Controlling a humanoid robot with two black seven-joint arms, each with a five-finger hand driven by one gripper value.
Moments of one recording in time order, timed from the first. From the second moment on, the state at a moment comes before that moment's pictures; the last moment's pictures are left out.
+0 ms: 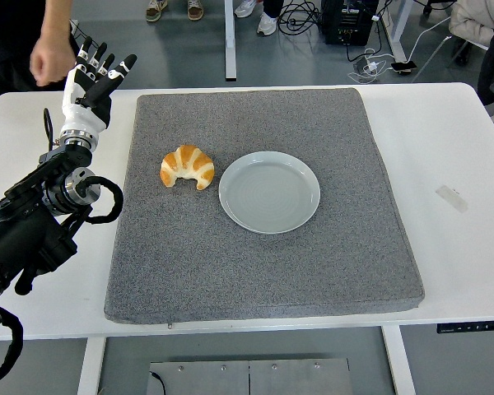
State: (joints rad) left arm -0.89 0.09 -0.77 -0.47 0.11 -0.02 -0.52; right arm -0.09 0.00 0.08 0.13 -0.09 -0.05 0.23
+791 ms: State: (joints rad) left arm -0.93 0.09 -0.68 -0.47 0.12 -0.02 -0.48; right arm -0.09 0.00 0.08 0.13 -0.09 -0.05 0.23
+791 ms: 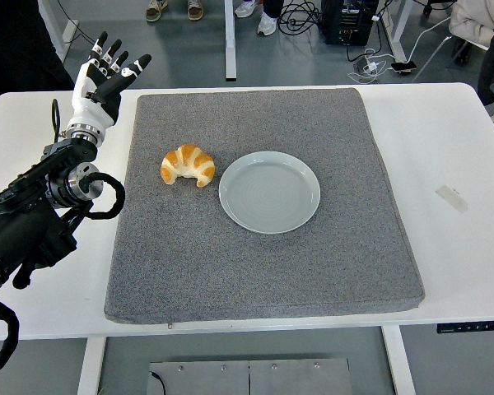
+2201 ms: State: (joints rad) left arm -1.13 0.39 0.05 -0.82 0.65 0.11 -0.42; right arm -0.09 0.00 0.08 0.13 -0.09 -0.05 0.23
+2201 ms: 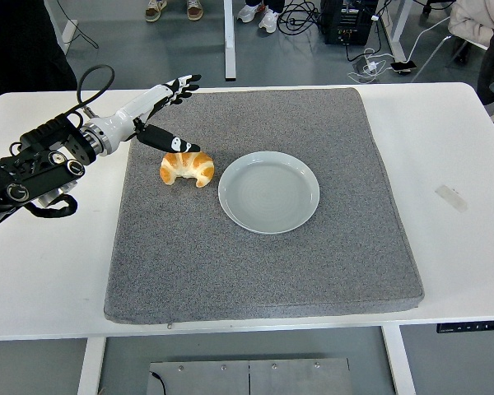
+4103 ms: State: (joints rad) left arm -1.15 0.30 0.29 -0.71 1.04 0.44 -0.42; right arm -0.09 0.00 0.08 0.13 -0.09 -0.05 0.23
